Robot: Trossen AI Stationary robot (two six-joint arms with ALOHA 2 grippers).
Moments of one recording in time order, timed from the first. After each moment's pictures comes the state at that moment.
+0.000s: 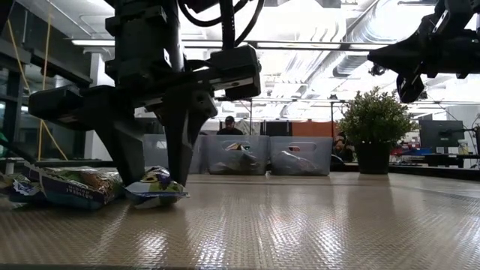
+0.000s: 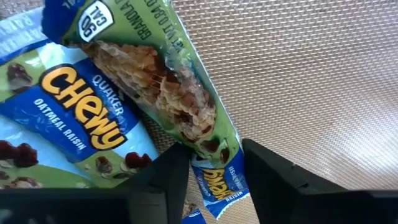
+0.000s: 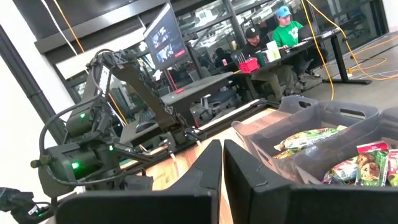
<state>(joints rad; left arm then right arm) -0.38 2.01 1.35 -0.60 0.11 -1.84 -0.03 0.06 0.02 0.18 0.20 0.41</state>
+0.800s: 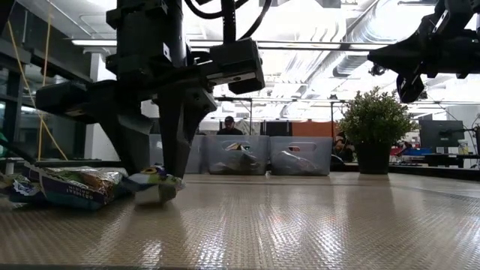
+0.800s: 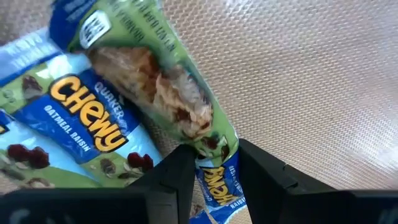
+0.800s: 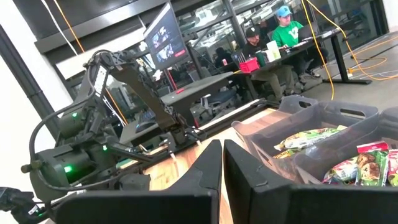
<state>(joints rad) -0.38 2.02 1.42 -0.70 0.06 -1.78 -0.03 0.06 0.02 0.18 0.20 0.41</state>
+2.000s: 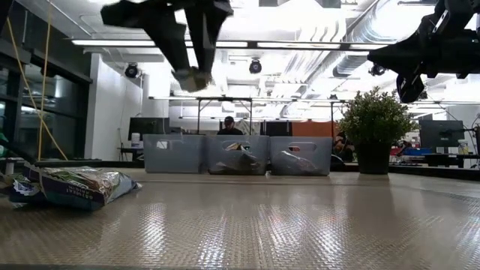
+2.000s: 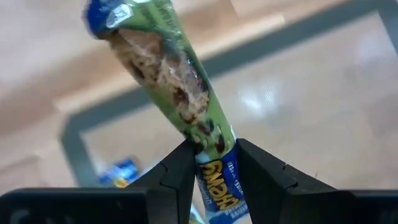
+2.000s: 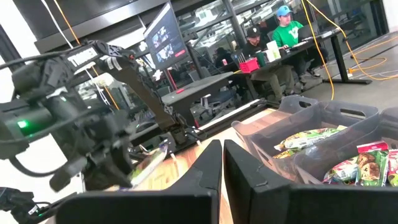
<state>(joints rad) -0.40 2.01 1.82 -1.28 -0.40 -1.57 -0.03 0.06 0.02 0.18 0.20 0.41</state>
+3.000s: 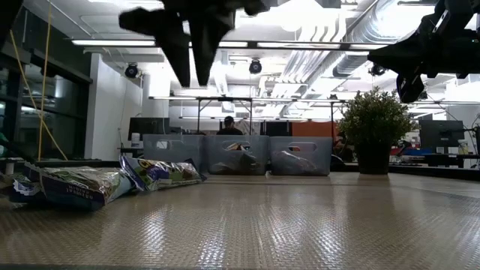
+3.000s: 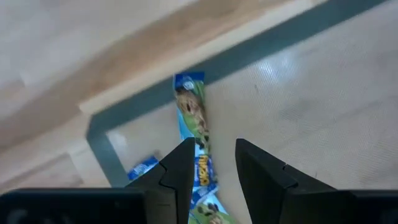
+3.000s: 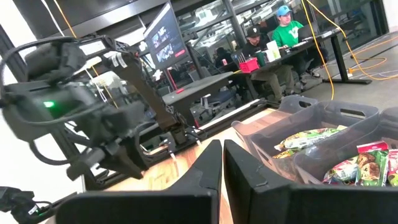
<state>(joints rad) -0.30 2.01 1.87 -1.36 -0.25 -1.42 -0.03 0.06 0.02 0.18 0.20 0.41</state>
